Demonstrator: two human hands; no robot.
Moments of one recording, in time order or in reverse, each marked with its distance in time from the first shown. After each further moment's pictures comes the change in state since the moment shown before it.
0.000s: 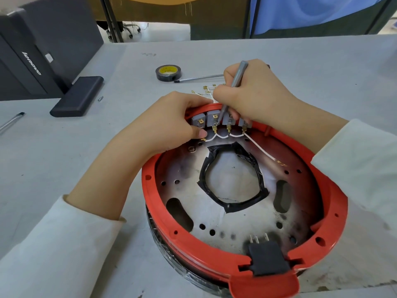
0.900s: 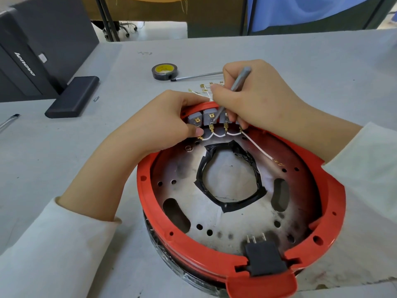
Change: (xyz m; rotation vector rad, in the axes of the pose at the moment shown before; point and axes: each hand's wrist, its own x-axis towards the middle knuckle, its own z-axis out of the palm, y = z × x) left_hand -0.001 0.001 -0.002 -0.034 -0.019 0.011; right_hand -0.016 0.000 -0.002 -0.017 0.033 -0.096
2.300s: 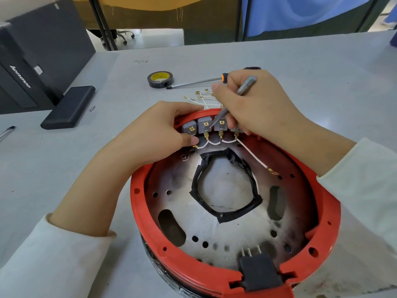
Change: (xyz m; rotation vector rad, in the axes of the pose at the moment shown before) left_hand 0.001 -0.001 0.002 0.009 0.012 -0.027; right_hand -0.003 0.003 -0.004 0.054 0.113 0.074
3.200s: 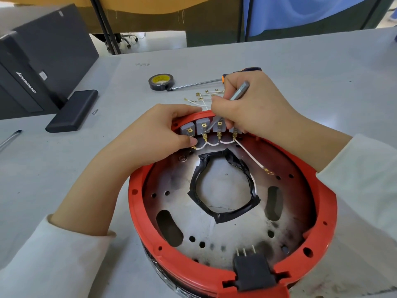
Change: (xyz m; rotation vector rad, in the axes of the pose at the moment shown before) left_hand -0.003 0.002 0.000 -0.031 -0.007 0.022; right_hand 0.000 0.002 -0.002 0.079 -0.082 0.000
